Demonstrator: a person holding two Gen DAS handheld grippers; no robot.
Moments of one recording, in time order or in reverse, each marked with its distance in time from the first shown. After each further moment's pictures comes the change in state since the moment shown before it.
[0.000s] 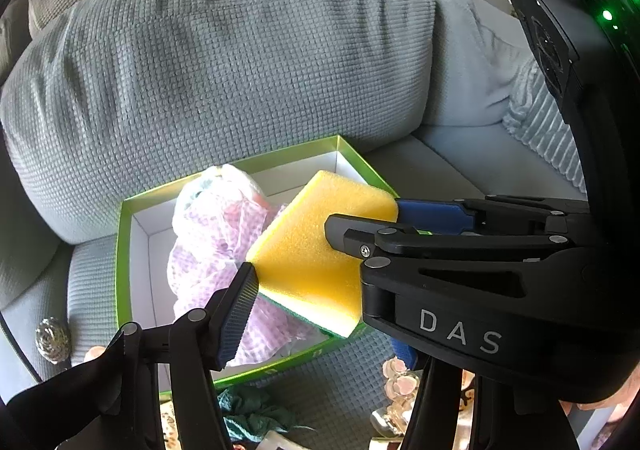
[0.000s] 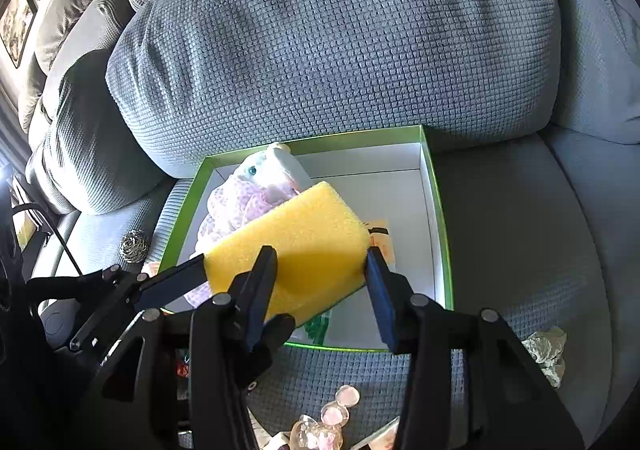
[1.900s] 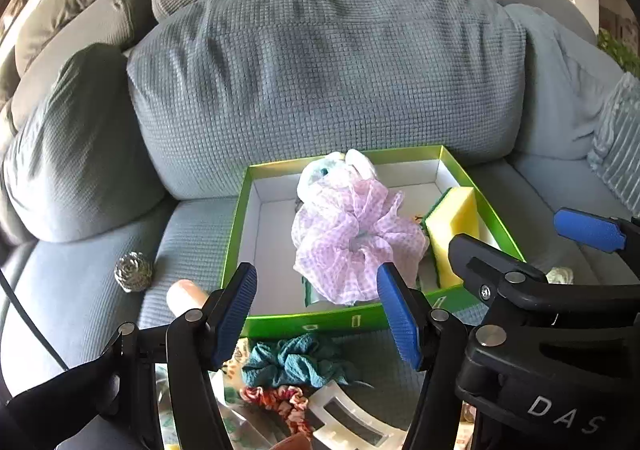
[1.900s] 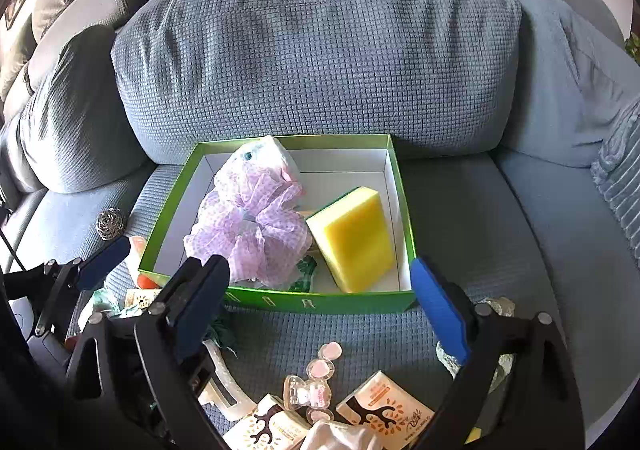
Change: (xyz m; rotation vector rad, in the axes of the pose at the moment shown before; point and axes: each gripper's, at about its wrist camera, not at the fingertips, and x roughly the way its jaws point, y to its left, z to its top) left arm -0.045 0.015 -0.036 -0.176 -0.066 0.359; right arm -0.053 0.039 -0.030 -0.098 -0.065 -0.194
